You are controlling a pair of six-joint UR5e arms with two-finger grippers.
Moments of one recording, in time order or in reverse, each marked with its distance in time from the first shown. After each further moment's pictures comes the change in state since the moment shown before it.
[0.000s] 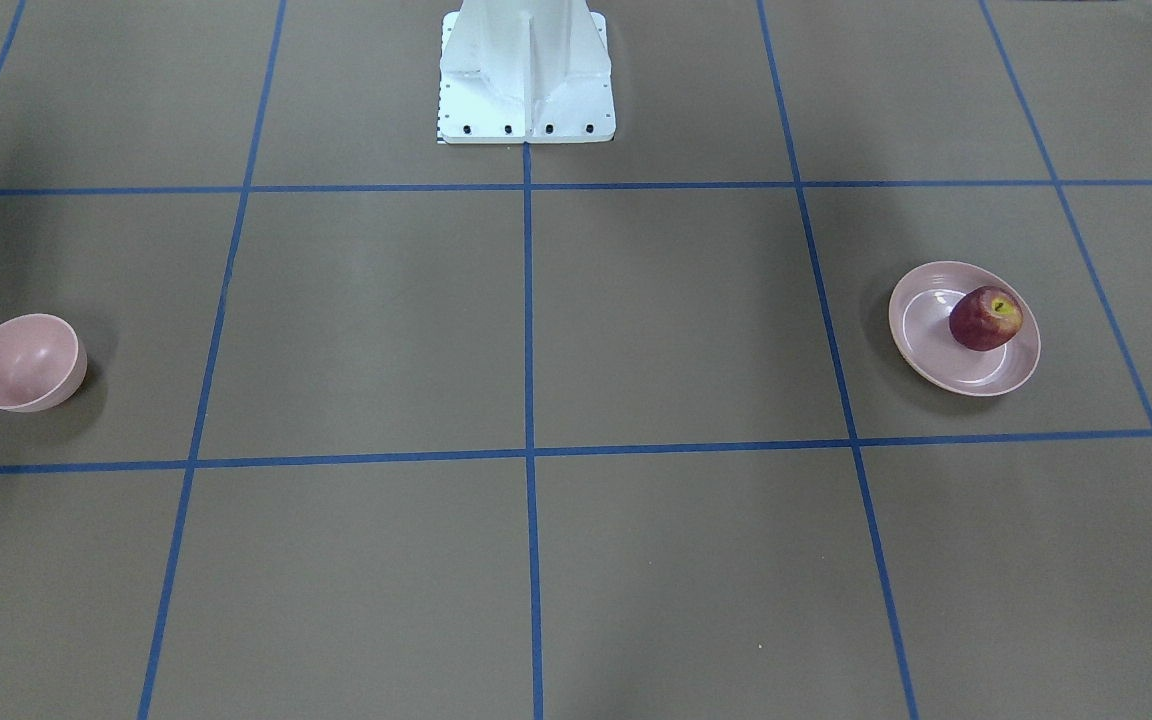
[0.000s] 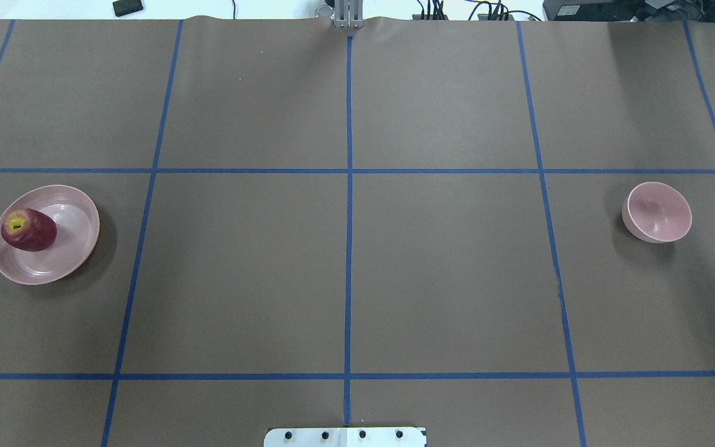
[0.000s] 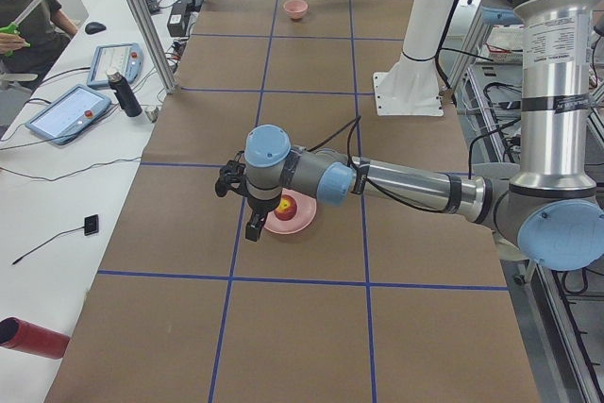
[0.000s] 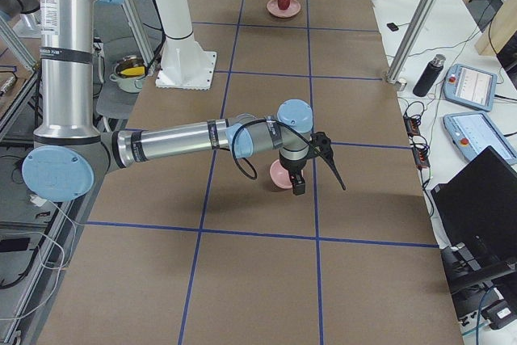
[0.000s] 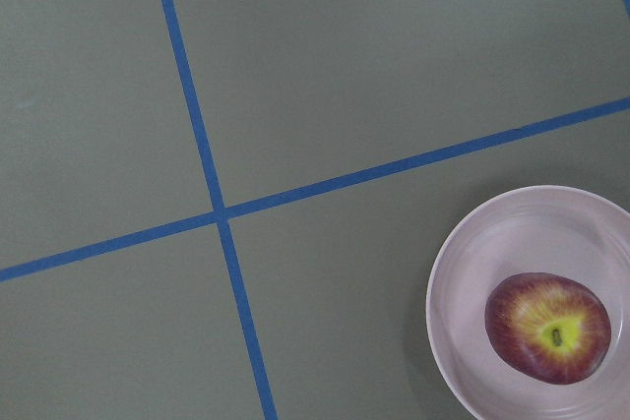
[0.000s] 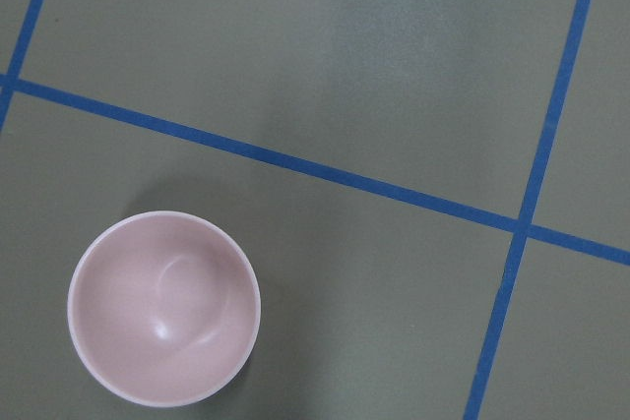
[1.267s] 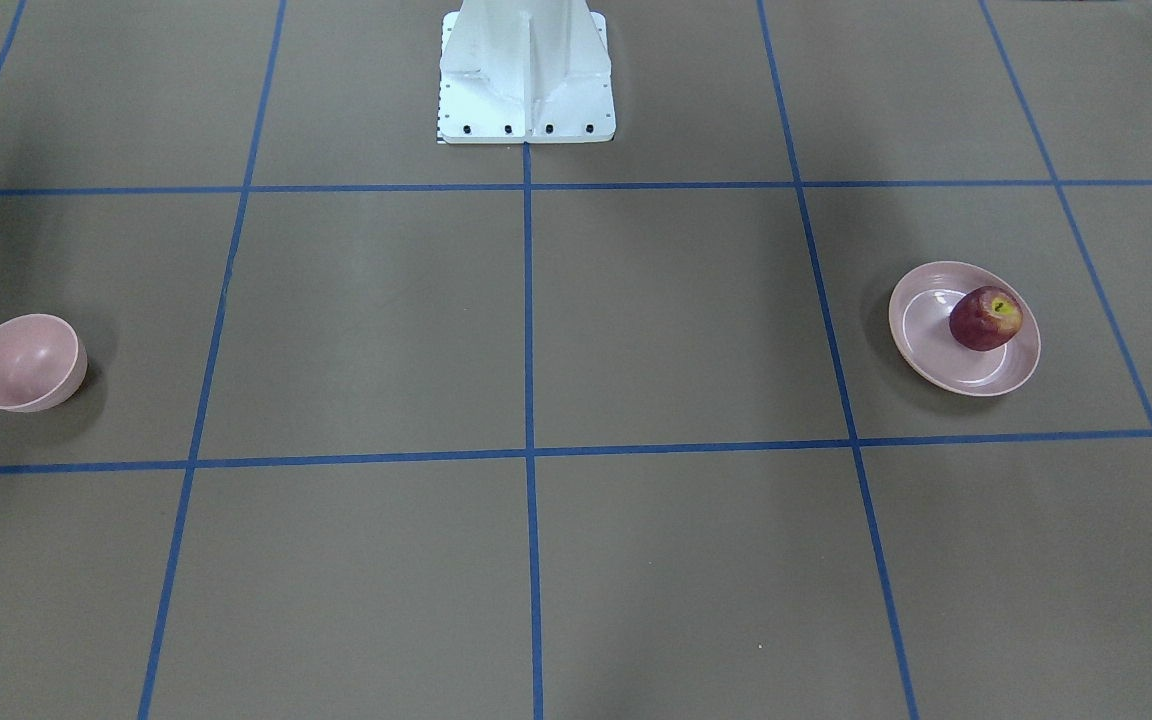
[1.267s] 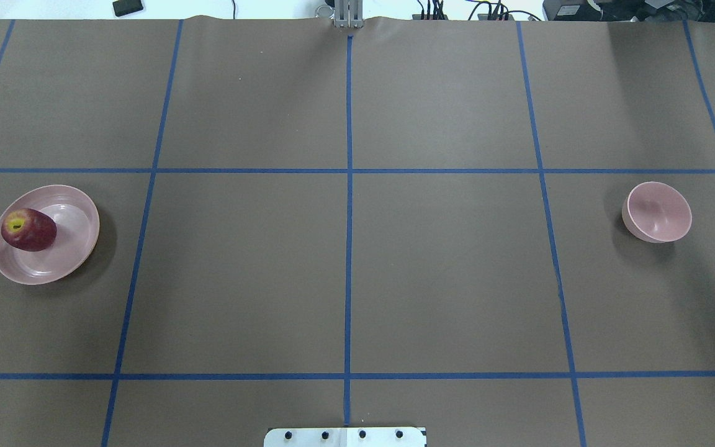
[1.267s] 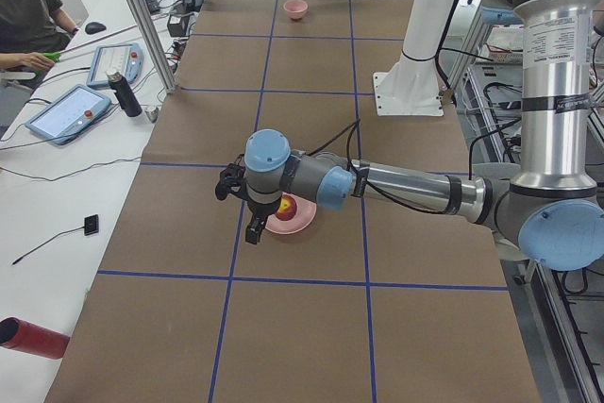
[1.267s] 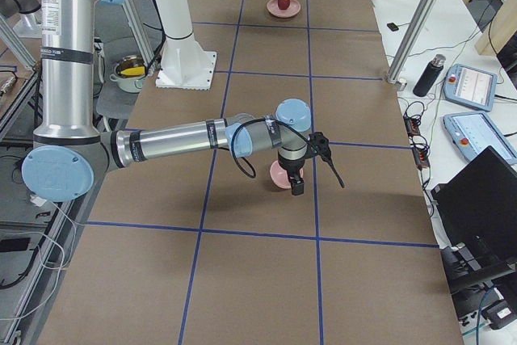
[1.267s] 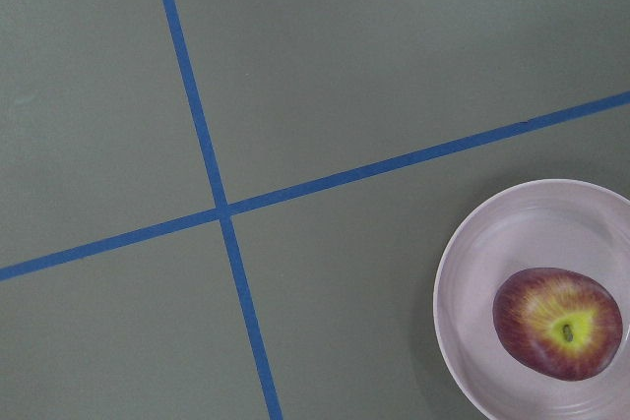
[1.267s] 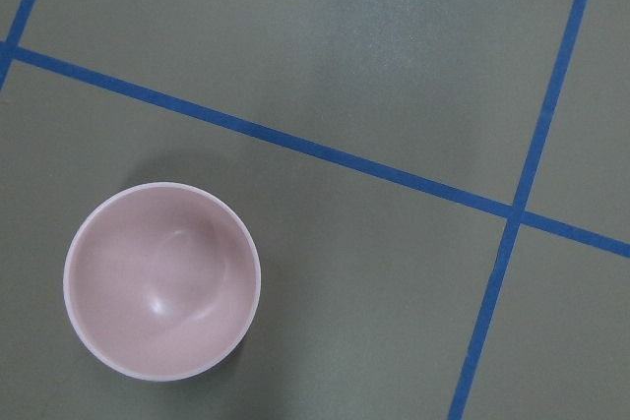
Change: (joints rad) left arm 0.000 0.002 0.015 -0.018 -0.002 0.007; right arm -0.022 -0.002 -0.002 0.008 -0.018 -0.004
